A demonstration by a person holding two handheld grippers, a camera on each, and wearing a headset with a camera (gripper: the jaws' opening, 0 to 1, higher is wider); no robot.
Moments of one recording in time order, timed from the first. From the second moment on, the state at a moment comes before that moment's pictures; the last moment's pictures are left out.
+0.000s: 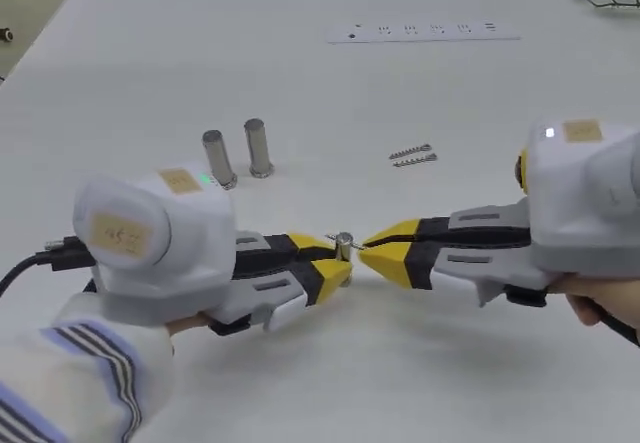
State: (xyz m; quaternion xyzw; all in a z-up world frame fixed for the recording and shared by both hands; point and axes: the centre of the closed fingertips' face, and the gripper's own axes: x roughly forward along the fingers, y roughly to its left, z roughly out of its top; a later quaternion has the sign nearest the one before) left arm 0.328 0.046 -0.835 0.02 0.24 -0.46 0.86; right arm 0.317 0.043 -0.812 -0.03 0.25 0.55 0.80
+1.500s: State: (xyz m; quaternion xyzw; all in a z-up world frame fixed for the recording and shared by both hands) left arm 0.313 0.087 -0.836 0.02 0.25 -0.43 0.87; right arm 0.322 0.053 -0.823 -0.09 0.24 0.53 0.81
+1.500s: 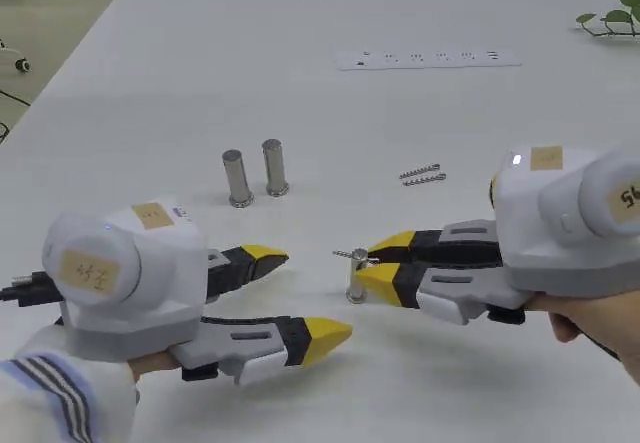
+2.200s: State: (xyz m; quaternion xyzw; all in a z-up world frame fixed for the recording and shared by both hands) left arm 0.301 0.101 -0.826 0.00 0.25 -0.41 0.88; right arm 0.322 0.056 -0.836 -0.11 0.25 0.55 0.79
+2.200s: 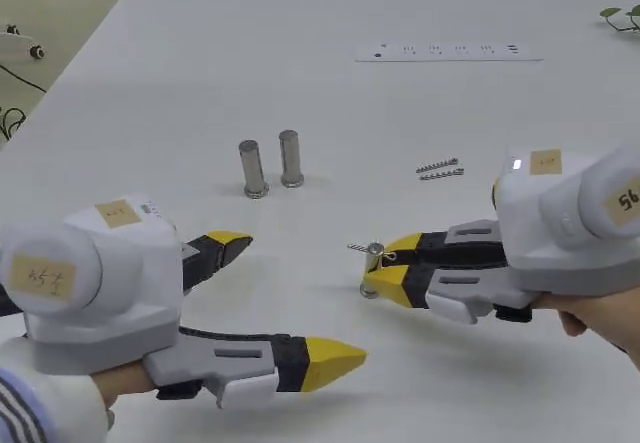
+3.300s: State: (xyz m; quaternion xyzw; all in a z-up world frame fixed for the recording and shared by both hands) left arm 0.305 0.123 -0.829 -0.01 0.26 -0.39 0.88; right arm 0.383 0.074 -0.832 -0.19 0.21 0.63 0.73
